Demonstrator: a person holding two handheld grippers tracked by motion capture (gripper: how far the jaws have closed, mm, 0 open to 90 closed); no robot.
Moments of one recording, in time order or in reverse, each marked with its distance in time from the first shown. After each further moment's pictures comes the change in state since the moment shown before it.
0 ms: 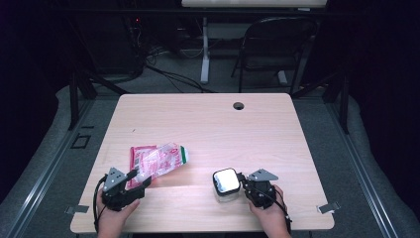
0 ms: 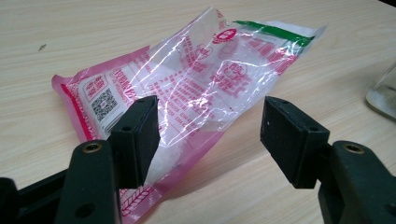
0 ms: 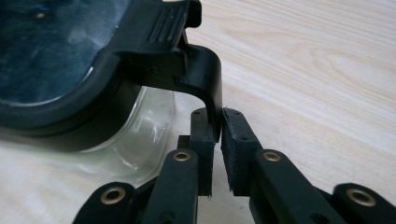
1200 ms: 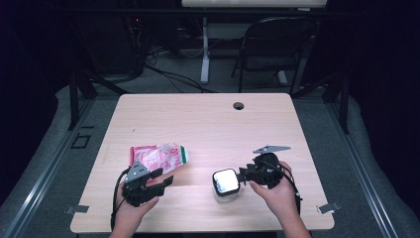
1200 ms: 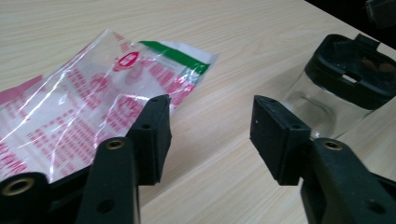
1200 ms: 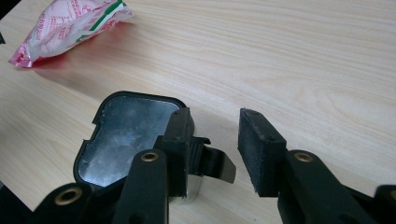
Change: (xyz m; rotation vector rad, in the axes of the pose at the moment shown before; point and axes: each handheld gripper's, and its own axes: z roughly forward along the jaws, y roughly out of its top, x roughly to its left) left arm -0.050 0.039 0.018 0.063 -0.198 0.039; right arm -0.020 0.074 -0.041 0.078 0.159 0.144
